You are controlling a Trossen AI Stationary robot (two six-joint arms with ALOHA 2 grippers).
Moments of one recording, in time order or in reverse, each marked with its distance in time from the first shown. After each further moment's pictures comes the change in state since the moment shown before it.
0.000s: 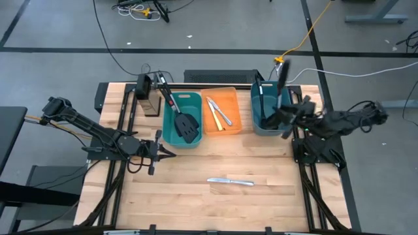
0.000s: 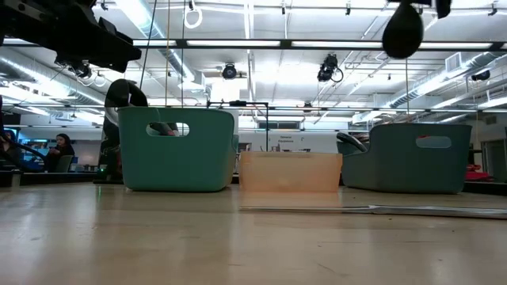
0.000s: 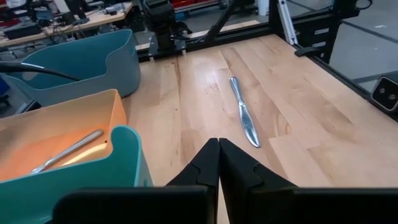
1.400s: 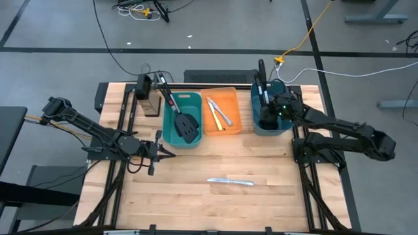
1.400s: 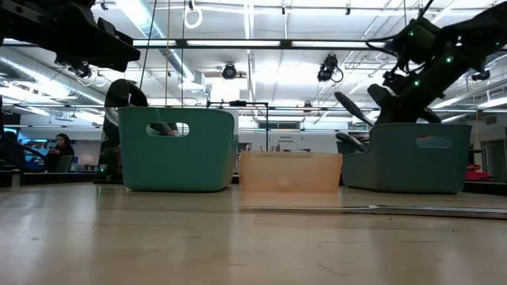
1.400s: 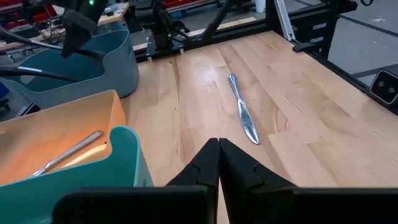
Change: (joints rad) left arm 0.000 0.000 0.000 -0.007 0.008 0.023; right arm -0.985 0.281 -0.338 0.037 -0.665 0.301
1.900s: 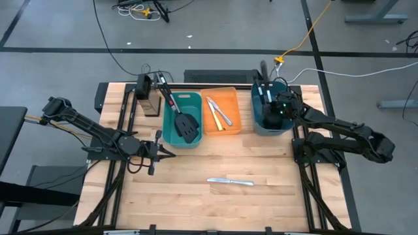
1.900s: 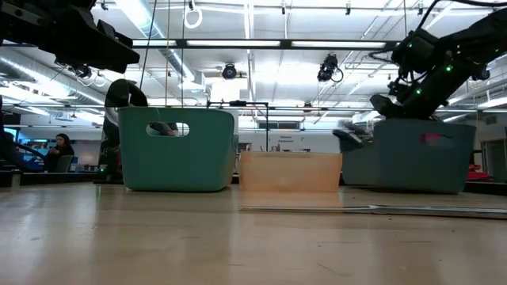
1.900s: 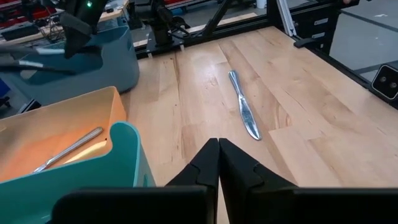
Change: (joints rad) left arm 0.000 0.000 0.000 -0.015 -0.003 -0.001; right arm -0.088 0.030 -0.033 0.005 -0.018 0.069
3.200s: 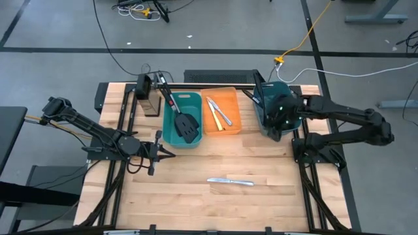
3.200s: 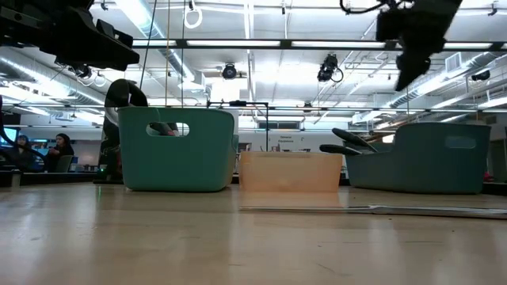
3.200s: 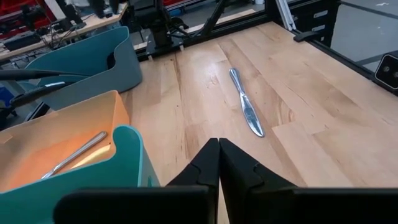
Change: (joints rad) left arm 0.000 0.000 0.000 -0.002 0.000 0.052; right arm 0.403 0.105 0.612 -0.872 -0.329 -0.365
